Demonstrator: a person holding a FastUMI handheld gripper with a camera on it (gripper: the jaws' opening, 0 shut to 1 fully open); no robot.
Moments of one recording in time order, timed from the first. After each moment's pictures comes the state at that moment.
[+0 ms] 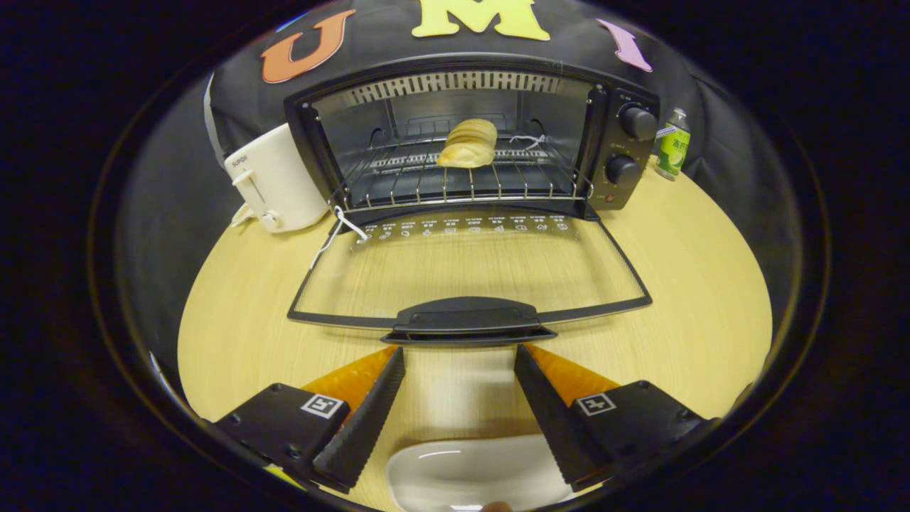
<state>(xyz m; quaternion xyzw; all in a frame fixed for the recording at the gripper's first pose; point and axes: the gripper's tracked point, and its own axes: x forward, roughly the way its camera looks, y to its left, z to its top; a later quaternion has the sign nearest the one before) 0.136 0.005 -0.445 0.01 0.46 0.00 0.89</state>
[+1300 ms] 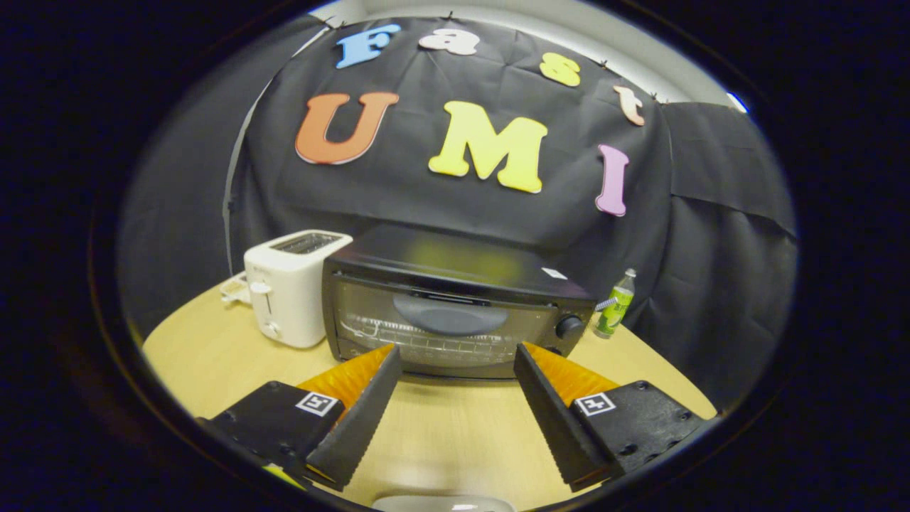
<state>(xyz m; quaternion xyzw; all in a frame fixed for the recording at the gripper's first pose) 0.152 0.016 -0.273 -0.10 0.14 -0.04 0.98</state>
